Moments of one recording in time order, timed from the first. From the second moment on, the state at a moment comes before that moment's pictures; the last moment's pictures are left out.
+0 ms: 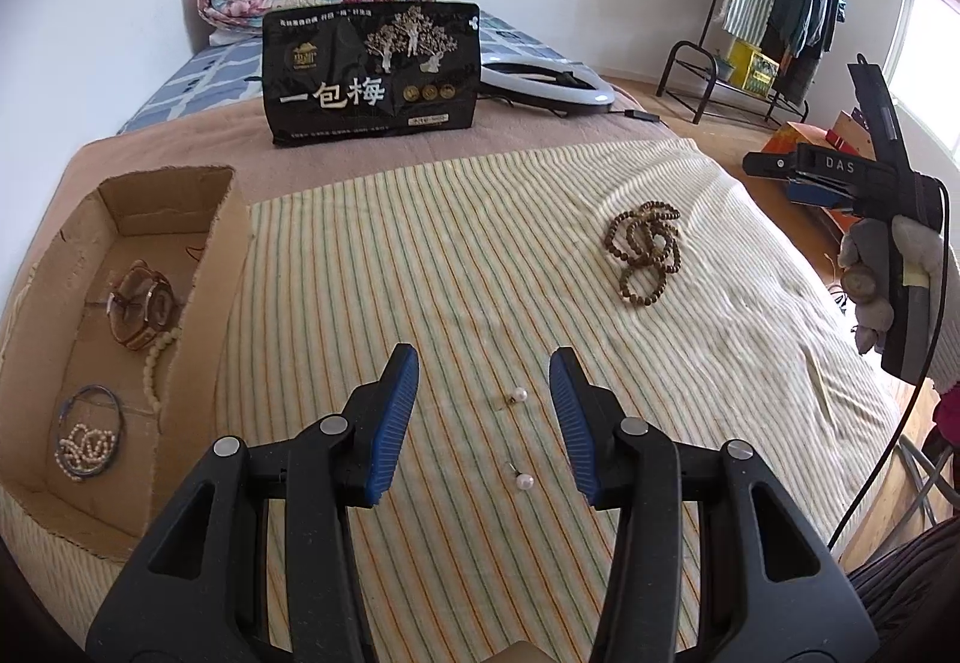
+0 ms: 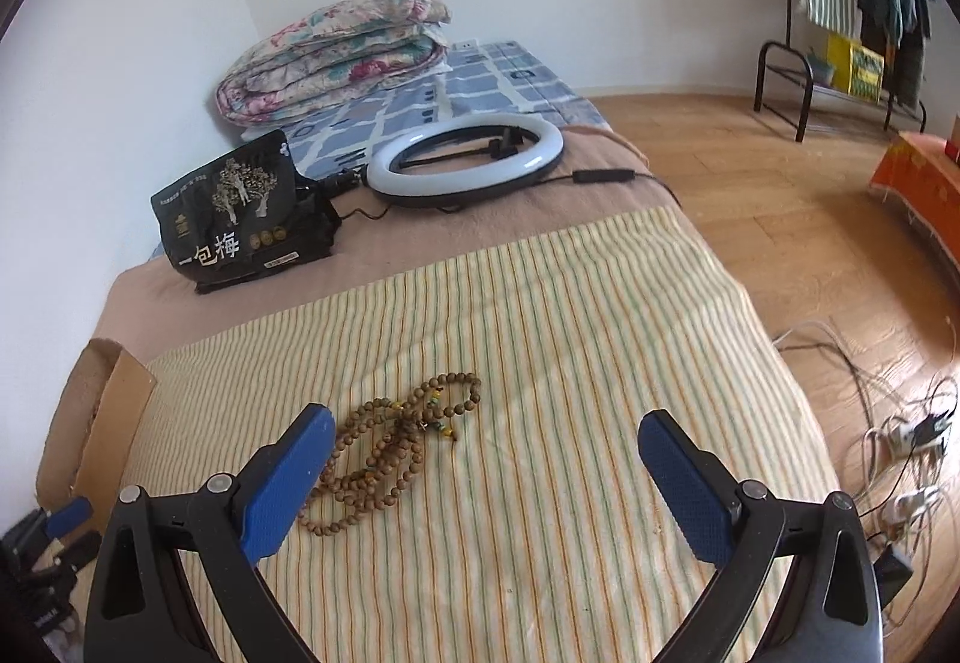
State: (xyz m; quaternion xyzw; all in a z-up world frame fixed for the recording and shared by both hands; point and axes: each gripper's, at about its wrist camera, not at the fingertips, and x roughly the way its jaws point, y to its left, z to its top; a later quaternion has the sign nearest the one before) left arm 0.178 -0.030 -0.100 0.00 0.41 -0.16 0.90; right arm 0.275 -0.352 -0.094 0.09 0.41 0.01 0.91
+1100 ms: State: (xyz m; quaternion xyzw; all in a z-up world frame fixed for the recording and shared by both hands) left arm 0.202 -0.061 -0.163 0.03 0.46 -0.20 0.86; right arm 0.337 -0.269 -0.178 0.04 0.49 0.06 0.87
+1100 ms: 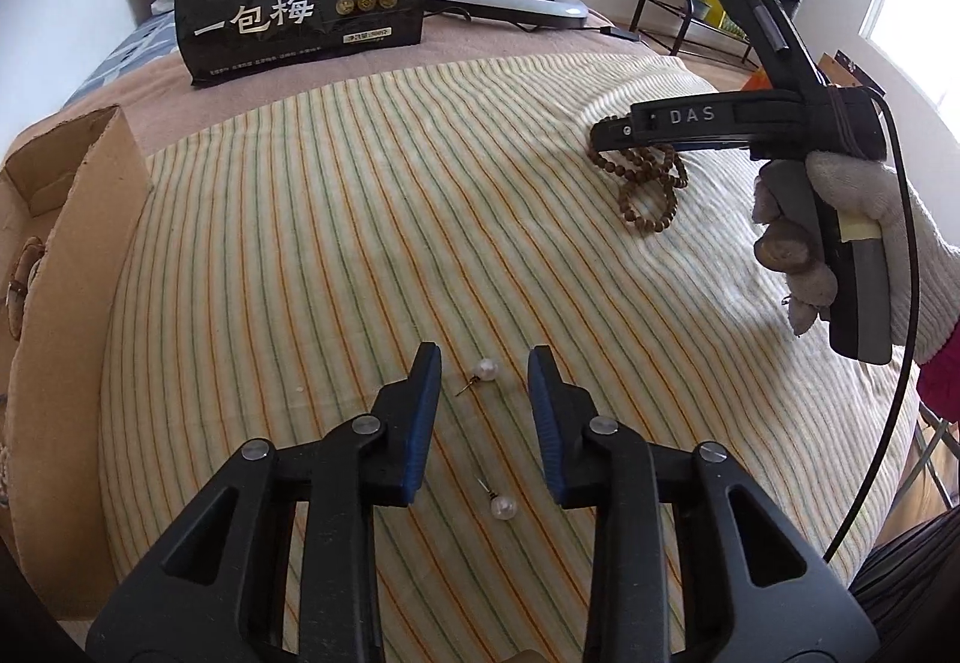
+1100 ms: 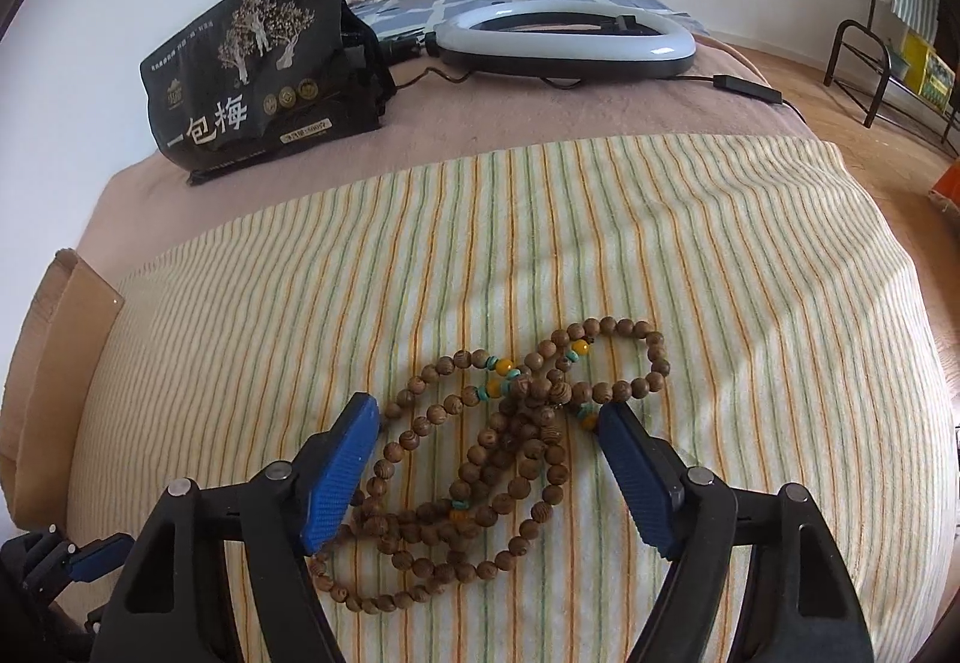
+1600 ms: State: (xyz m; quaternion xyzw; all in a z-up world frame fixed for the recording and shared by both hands) left arm 0.210 -0.062 -0.172 0.02 0.47 -0.20 0.86; right arm 0.328 -0.270 -0.180 -0.03 0.49 0.08 0.87
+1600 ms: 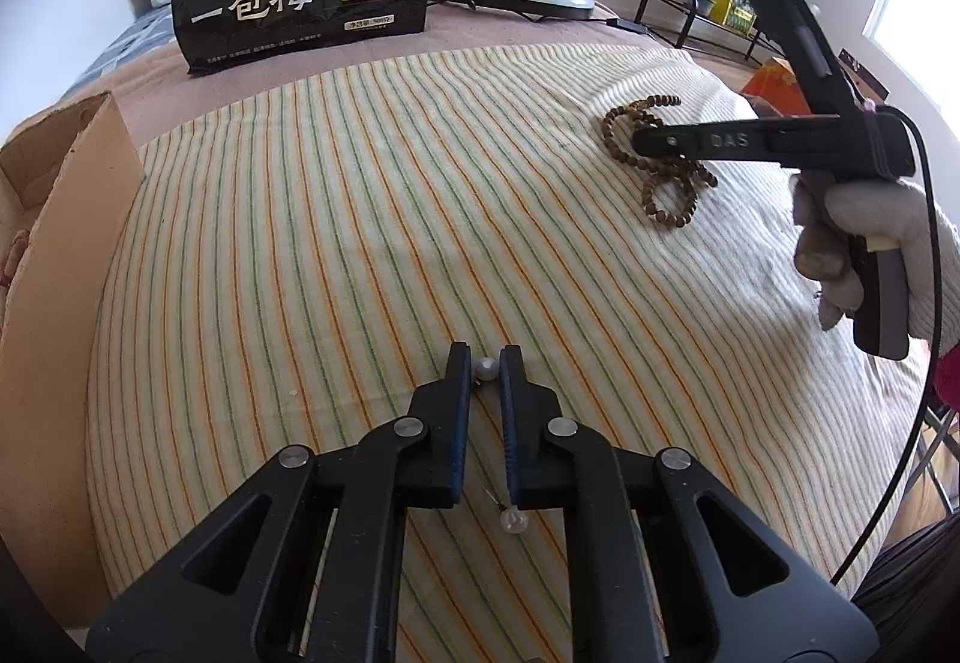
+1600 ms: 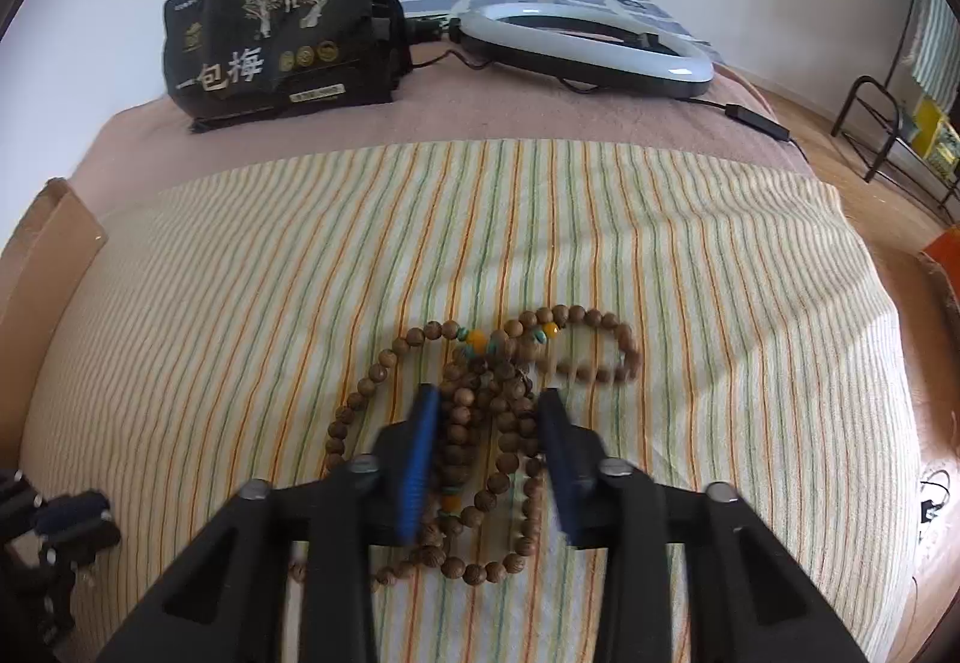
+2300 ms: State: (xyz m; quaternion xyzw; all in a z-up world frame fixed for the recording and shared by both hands) left arm 0.188 -0.036 -0.120 -0.01 0.42 -0.19 0.89; right arm 0.259 -0.325 -0.109 0.06 0.44 0.12 0.89
